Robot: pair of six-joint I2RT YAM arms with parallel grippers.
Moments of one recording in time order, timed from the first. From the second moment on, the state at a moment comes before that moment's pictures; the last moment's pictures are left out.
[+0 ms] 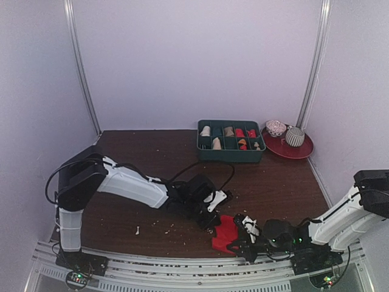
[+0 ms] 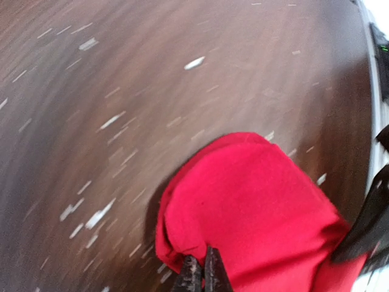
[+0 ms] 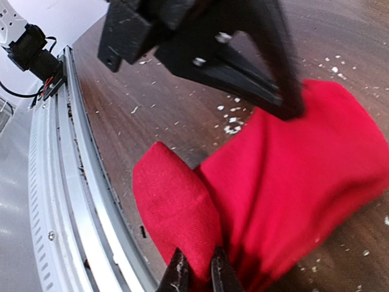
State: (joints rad) left arm -1.13 2.08 1.25 -0.09 0.21 -0.18; right arm 1.32 1.43 0.15 0.70 0.08 0.57
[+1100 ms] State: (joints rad) left arm -1.00 1.97 1.10 0.01 -0.01 -0.17; right arm 0.98 1.77 0.41 0.75 -0.48 0.47
